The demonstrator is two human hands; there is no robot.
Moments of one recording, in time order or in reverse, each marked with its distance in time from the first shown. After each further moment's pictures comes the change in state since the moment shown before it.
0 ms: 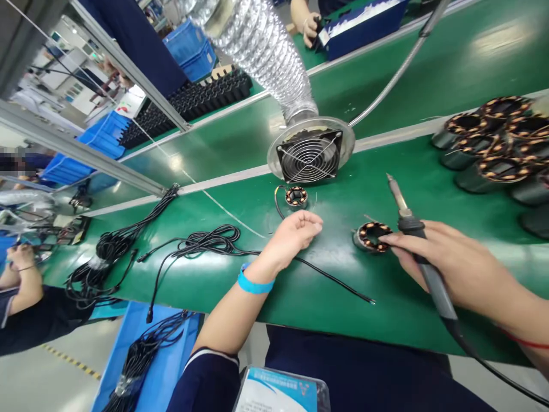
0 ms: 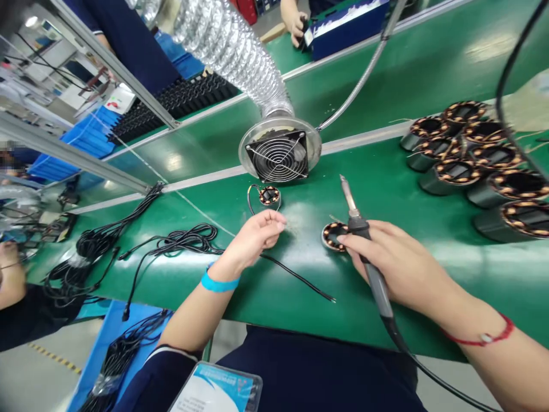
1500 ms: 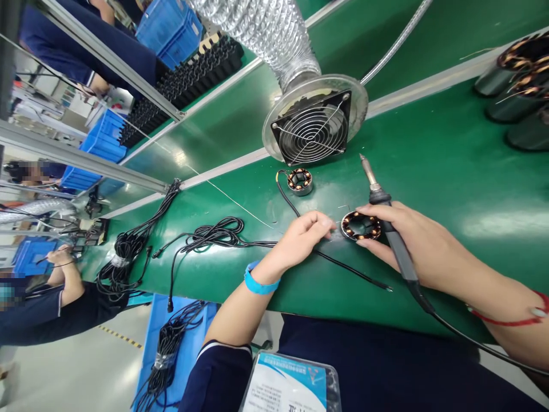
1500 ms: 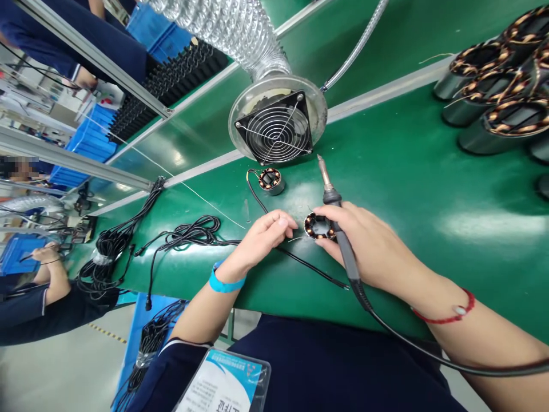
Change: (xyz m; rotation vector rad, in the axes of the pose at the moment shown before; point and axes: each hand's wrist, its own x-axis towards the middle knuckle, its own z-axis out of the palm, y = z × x) left_hand -0.005 -0.032 -0.011 0.234 -0.104 0.080; right_hand 0.004 -0.035 0.049 0.361 -0.091 0.426
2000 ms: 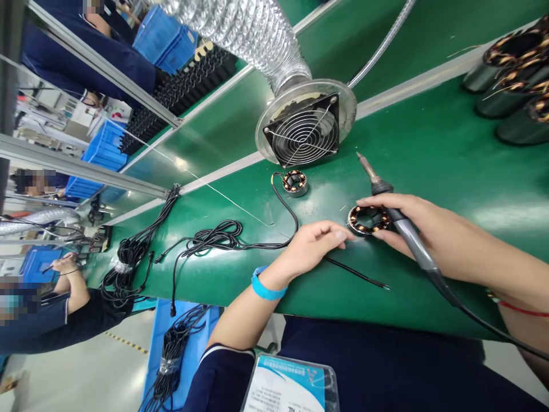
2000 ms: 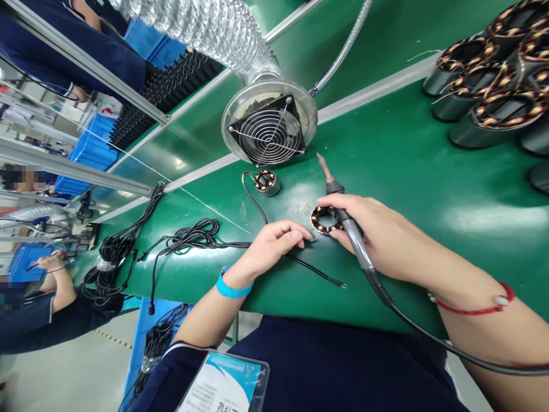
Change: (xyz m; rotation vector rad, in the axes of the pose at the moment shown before) left_hand 0.000 -0.008 0.015 0.052 -0.135 -0.007; right_hand 0.000 0.017 -0.020 0.064 -0.059 -0.001
